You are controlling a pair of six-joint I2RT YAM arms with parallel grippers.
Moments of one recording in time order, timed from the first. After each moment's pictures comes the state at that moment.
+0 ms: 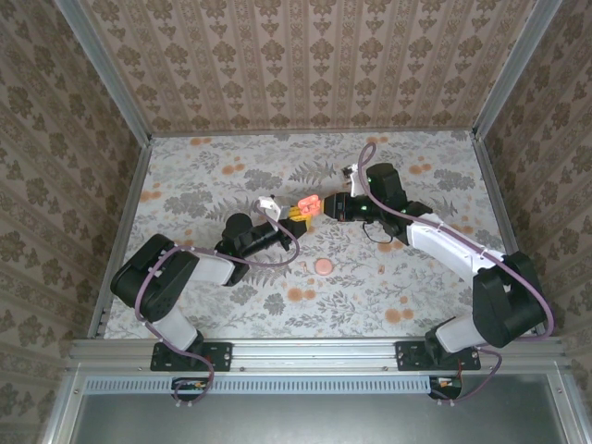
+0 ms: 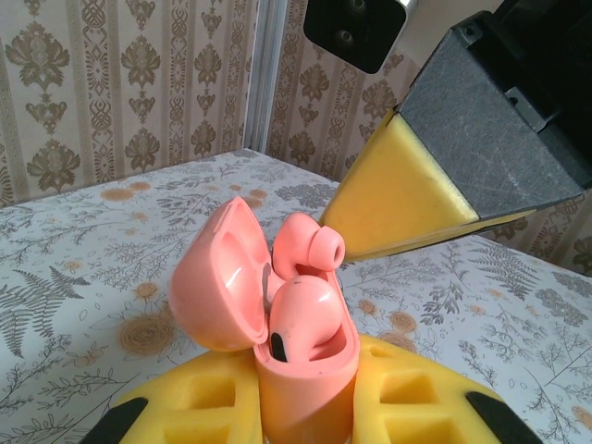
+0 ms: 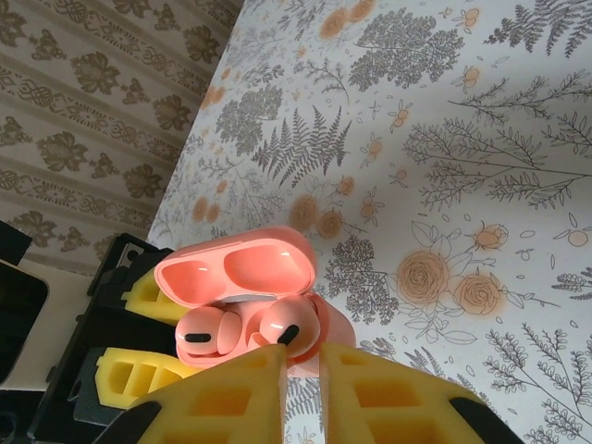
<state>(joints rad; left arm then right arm) -0.65 1.64 0.50 1.16 0.49 -0.19 0.42 1.45 0.96 -0.08 -0.52 0.54</state>
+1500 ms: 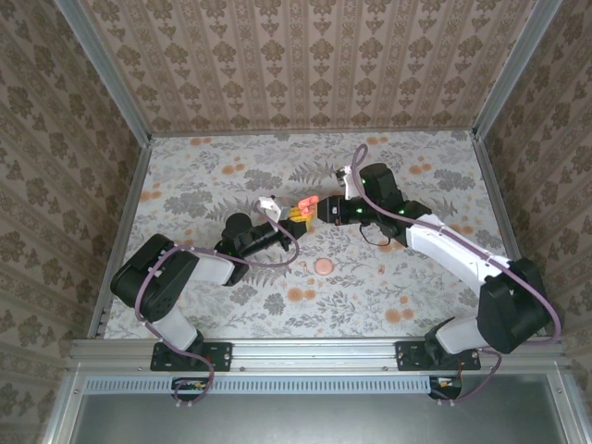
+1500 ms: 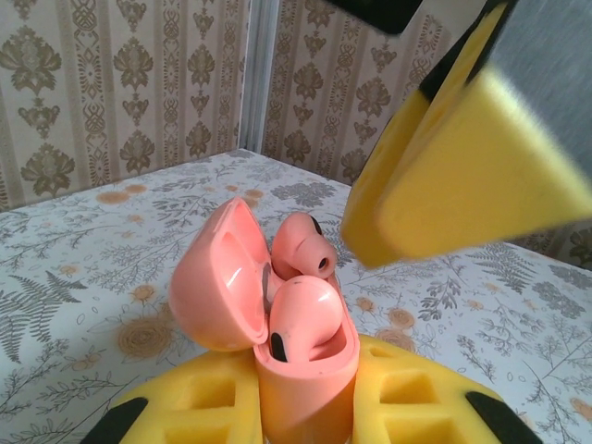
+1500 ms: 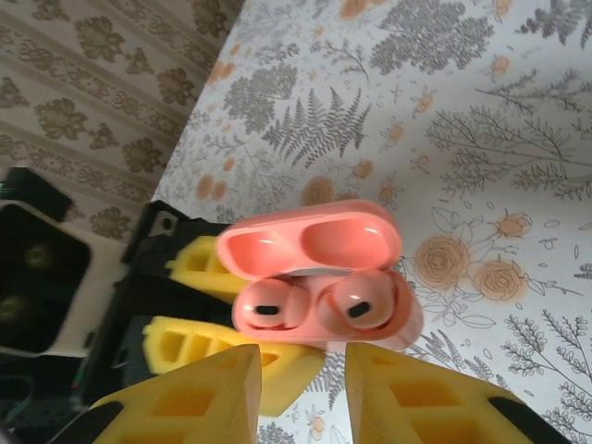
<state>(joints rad) -0.64 1.64 0.50 1.16 0.51 -0.17 0.48 1.39 1.01 -0.19 -0.48 0.49</state>
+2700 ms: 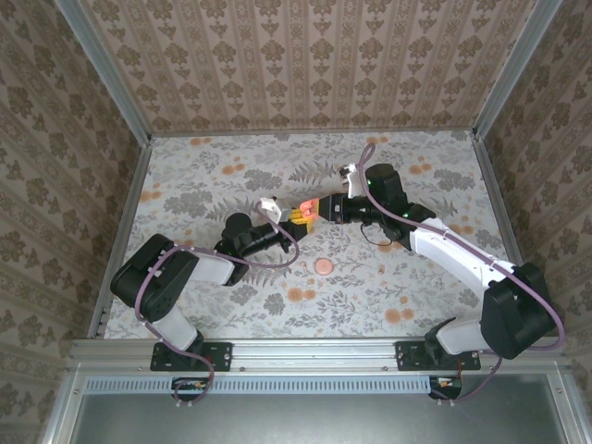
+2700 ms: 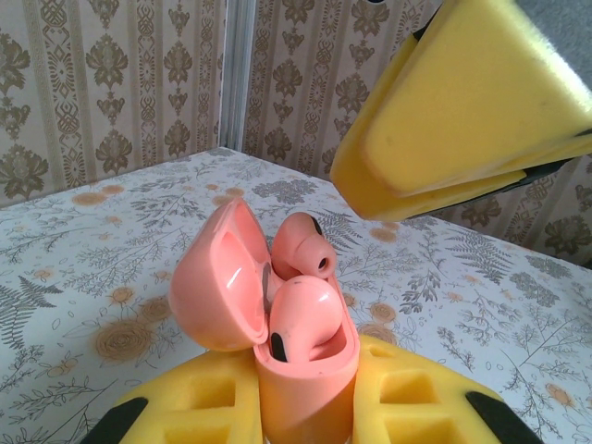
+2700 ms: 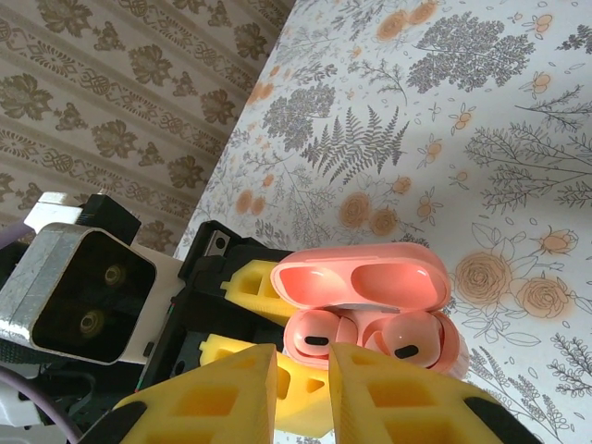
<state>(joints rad) -0.64 1.64 0.50 1.16 0.55 -0.17 0.47 1.38 0.97 -0.09 -0.54 0.56</state>
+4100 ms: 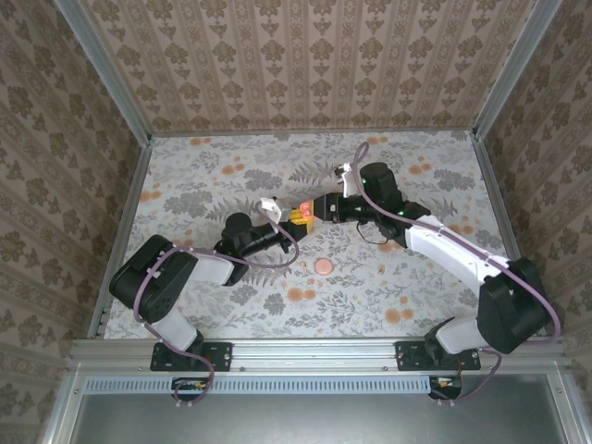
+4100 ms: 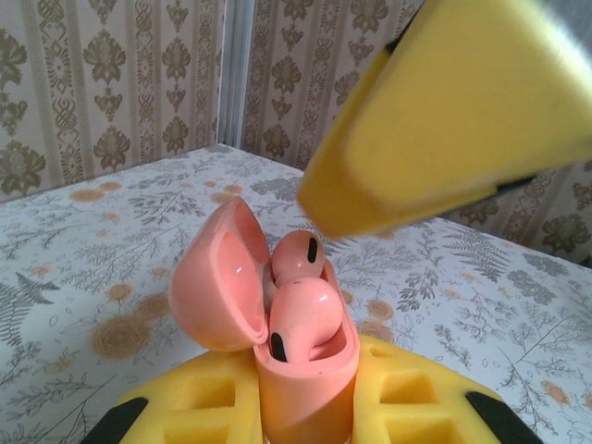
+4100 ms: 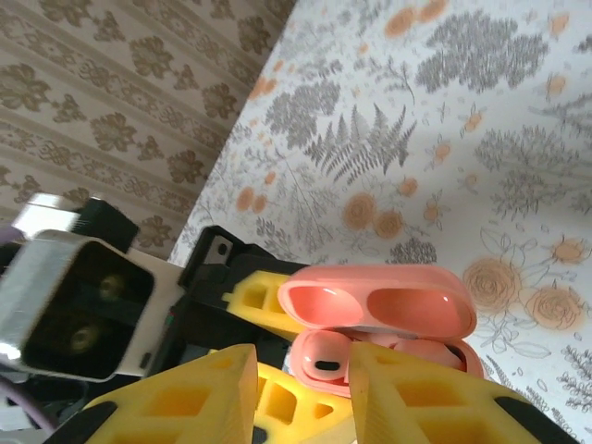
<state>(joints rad) -0.64 1.63 0.50 1.14 0.56 -0.17 0.48 1.39 1.00 -0.10 -0.53 0.55</state>
